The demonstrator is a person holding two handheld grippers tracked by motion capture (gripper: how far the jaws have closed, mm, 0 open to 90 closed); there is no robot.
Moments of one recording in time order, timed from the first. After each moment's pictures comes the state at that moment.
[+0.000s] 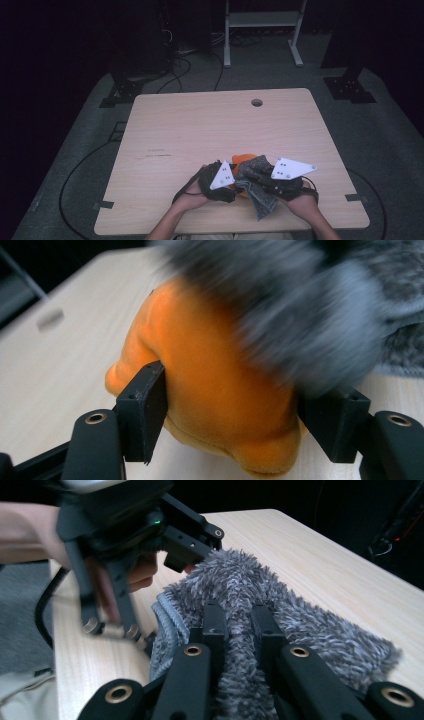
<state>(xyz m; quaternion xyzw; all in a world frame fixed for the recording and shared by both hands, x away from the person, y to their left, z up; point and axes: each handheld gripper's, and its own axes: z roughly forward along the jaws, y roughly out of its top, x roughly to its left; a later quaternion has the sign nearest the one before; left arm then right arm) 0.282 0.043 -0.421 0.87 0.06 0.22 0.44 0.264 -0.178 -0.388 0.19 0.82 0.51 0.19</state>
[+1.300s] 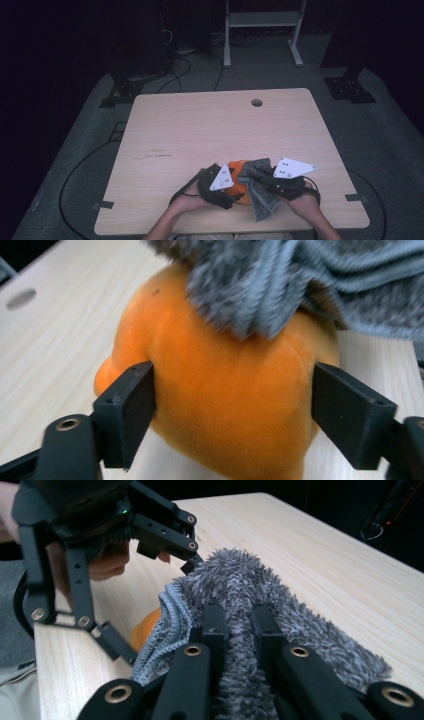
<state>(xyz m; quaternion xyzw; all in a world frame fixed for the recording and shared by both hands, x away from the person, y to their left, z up) 0.290 0.056 -0.434 0.89 0.09 0.15 0.42 0.271 -0.188 -0.403 0.21 0.82 0.50 0.18</state>
